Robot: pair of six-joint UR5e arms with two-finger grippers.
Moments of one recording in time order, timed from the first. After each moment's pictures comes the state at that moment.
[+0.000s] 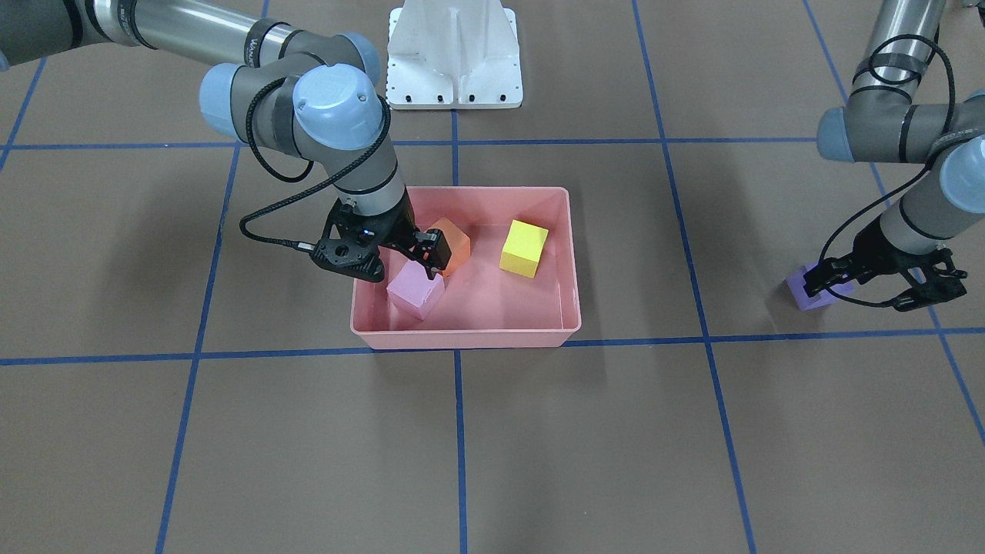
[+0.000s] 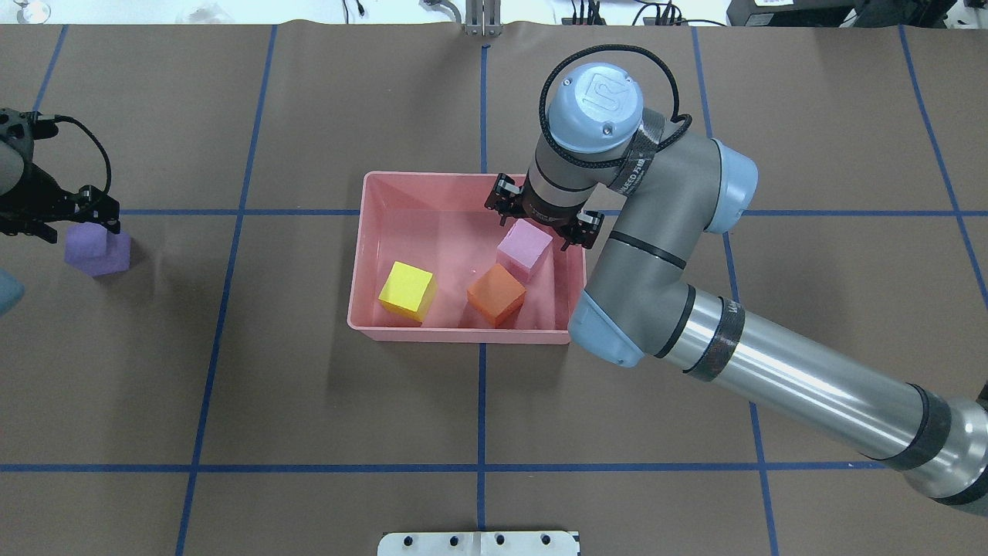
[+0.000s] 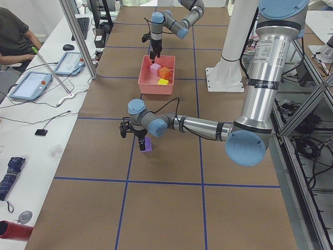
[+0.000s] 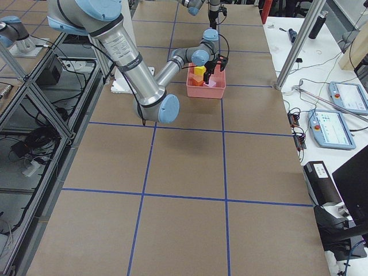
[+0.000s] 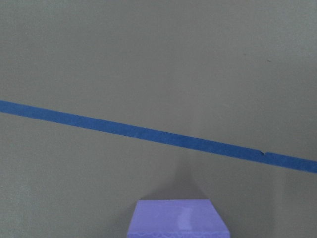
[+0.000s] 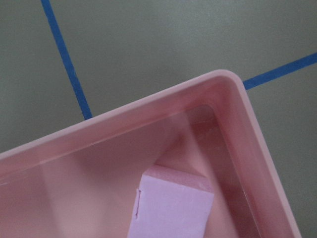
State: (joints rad) left arm -1.05 -1.73 -1.49 -1.95 -2.19 -0.87; right arm 0.64 -0.82 1.55 -1.50 1.97 1.52
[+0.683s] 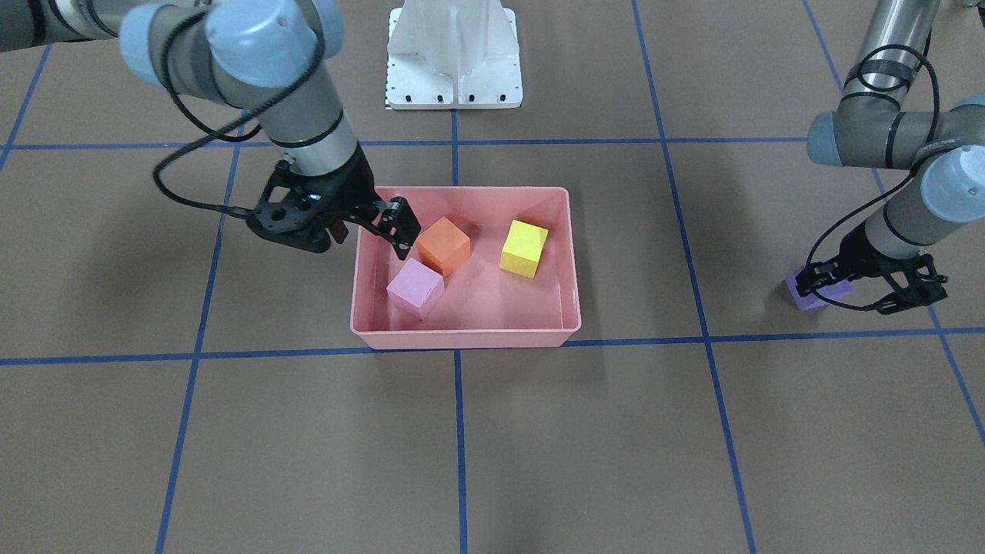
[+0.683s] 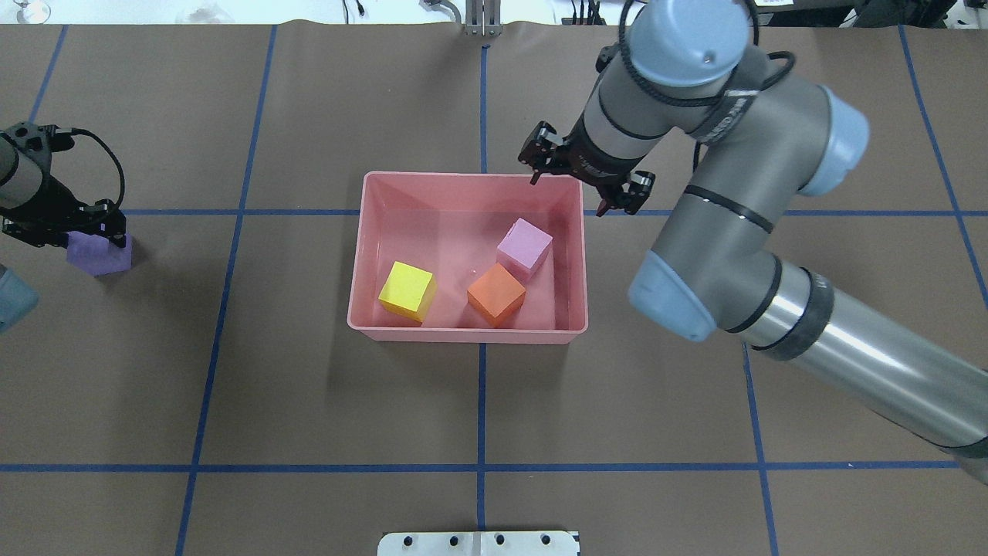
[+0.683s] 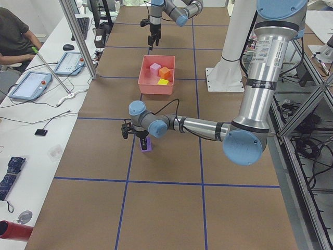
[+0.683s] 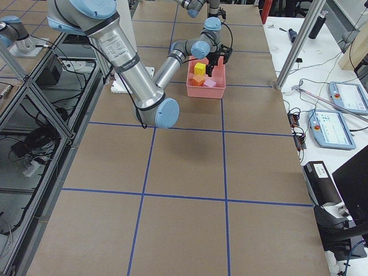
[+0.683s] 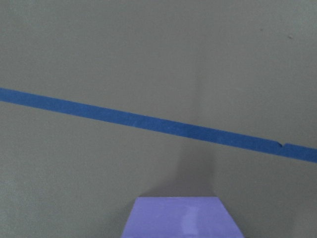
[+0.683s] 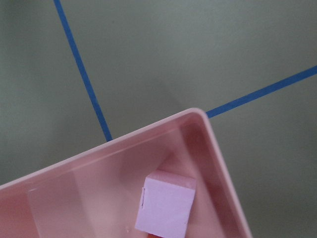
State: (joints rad) left arm -1.02 -1.75 -1.47 -1.96 -2.21 -0.91; right arm 0.78 -0.93 1.81 -1.59 2.06 1.50
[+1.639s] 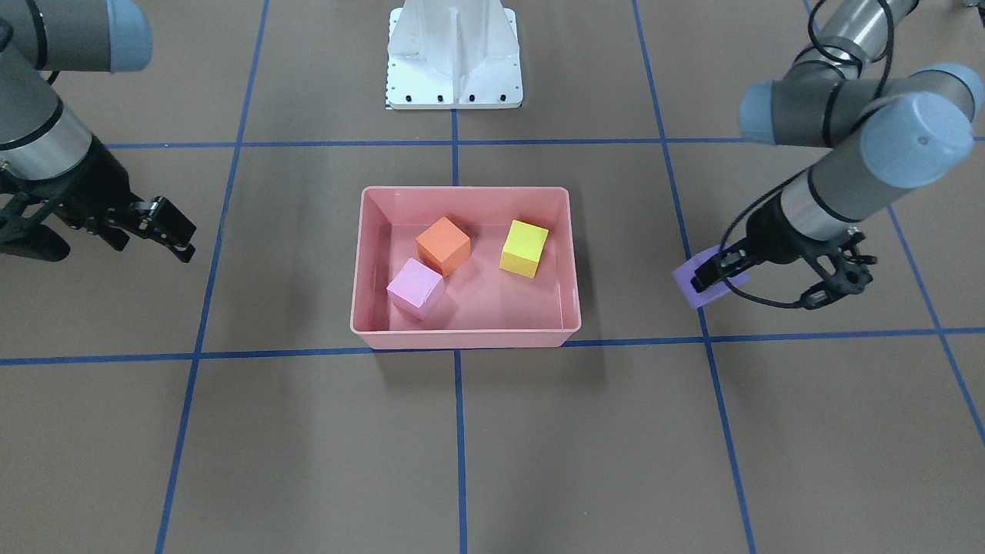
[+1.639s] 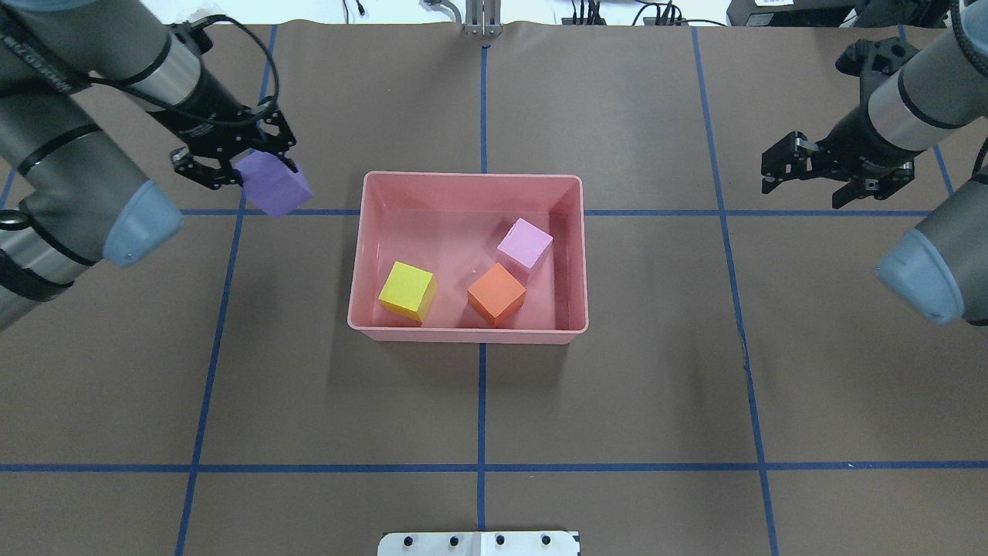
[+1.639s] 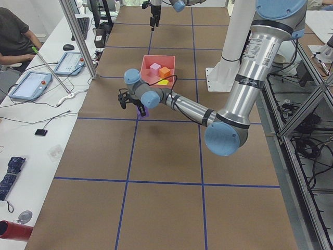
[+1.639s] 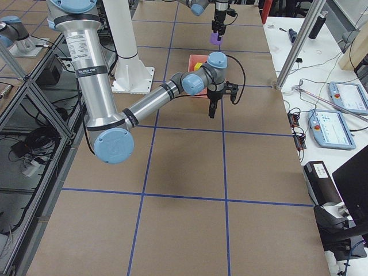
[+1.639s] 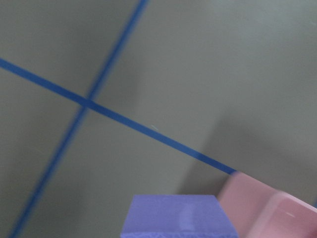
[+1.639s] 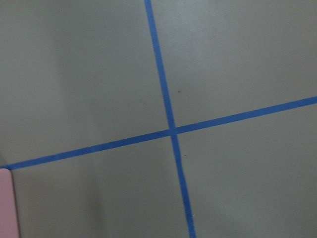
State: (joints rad) left arm -0.90 -2.21 -1.68 -1.61 -2.33 -1.49; right arm 1.03 -1.35 1.92 -1.58 2.19 0.93
